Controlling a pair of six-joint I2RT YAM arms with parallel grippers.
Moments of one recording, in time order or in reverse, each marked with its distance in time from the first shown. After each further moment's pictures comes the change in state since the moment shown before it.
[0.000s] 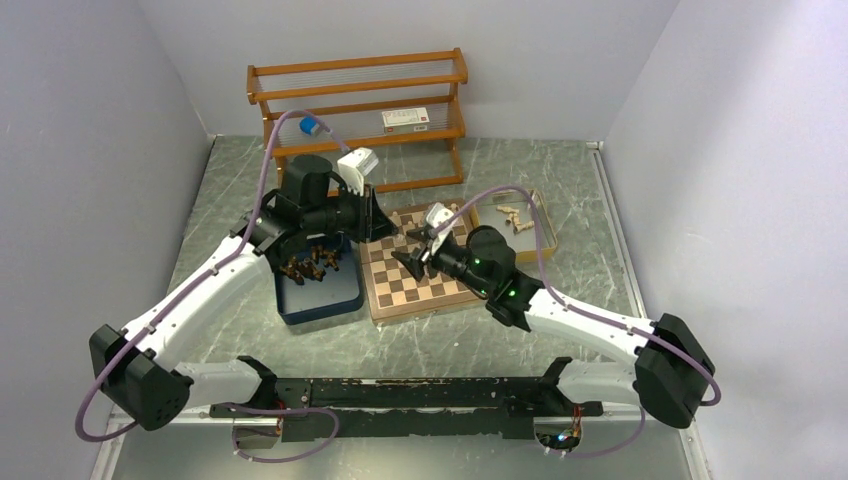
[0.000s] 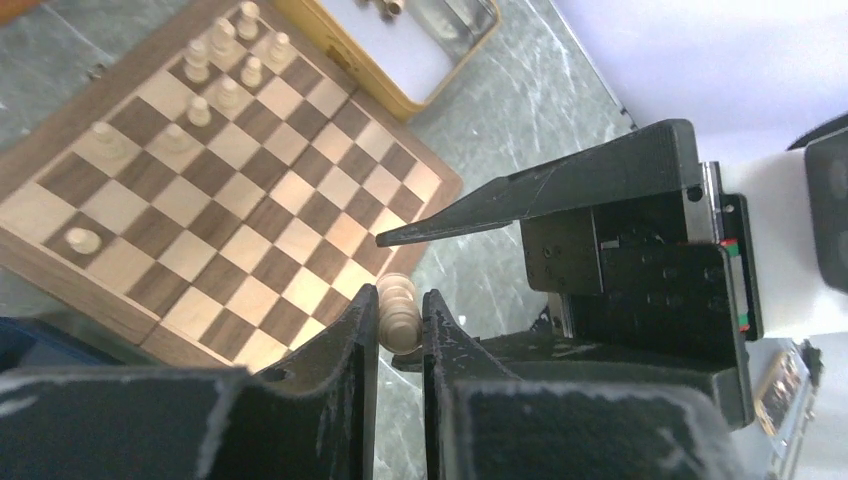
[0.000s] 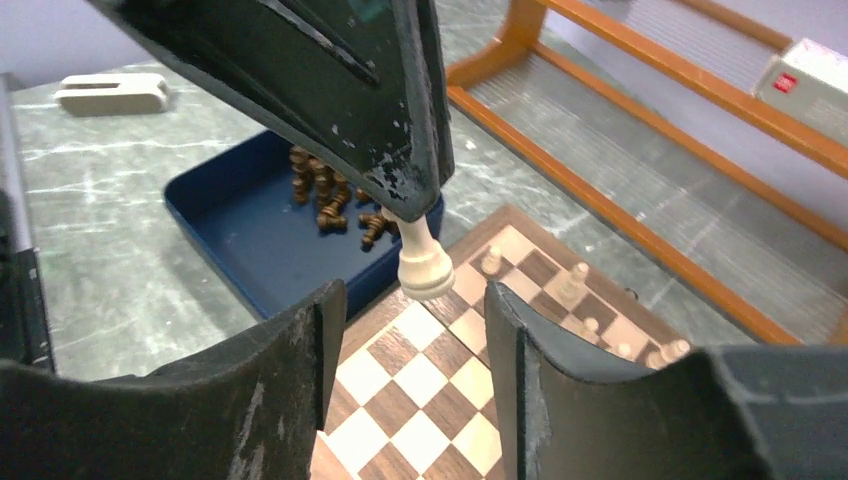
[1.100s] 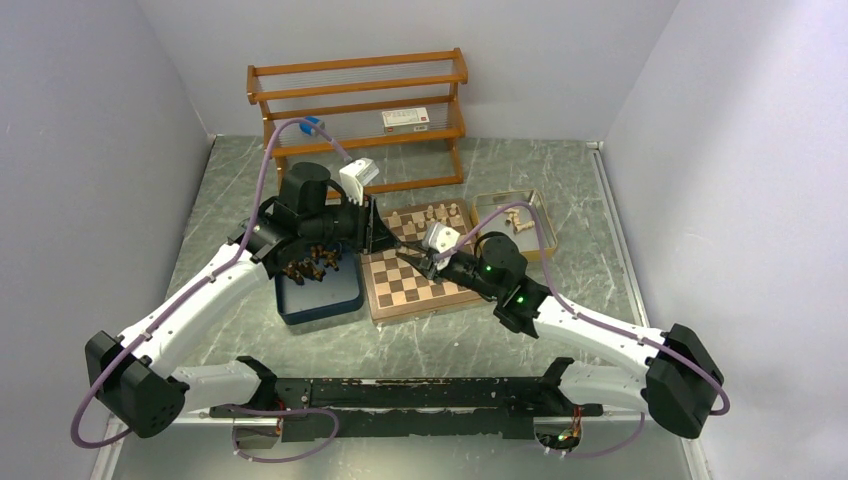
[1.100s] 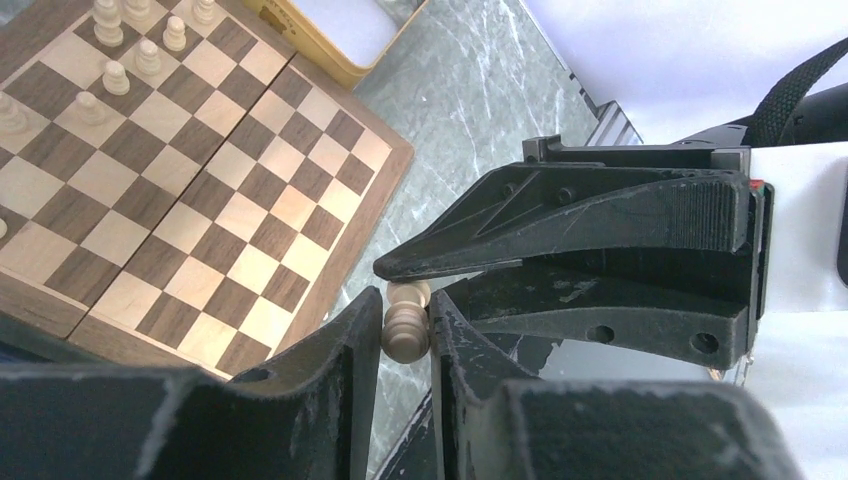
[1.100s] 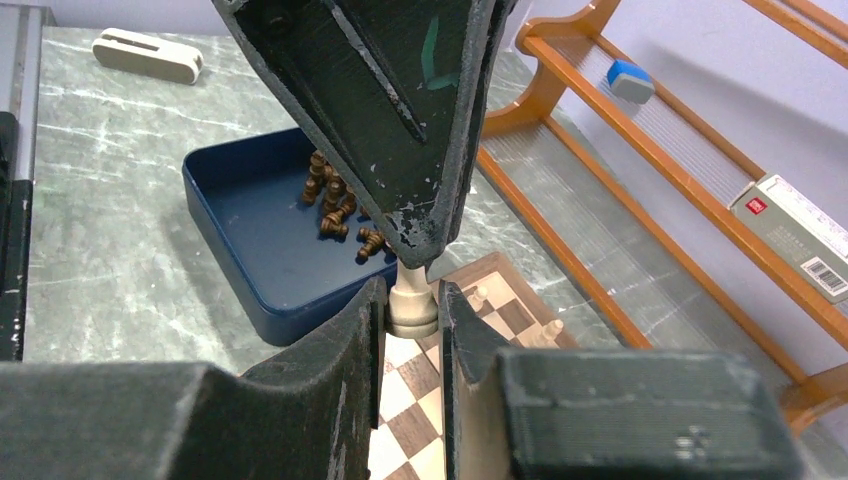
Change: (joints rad) left arm -0.003 -0.027 -0.039 0.009 0.082 -0.027; right arm -0.002 -0.063 -0.032 0.013 -0.112 -0.185
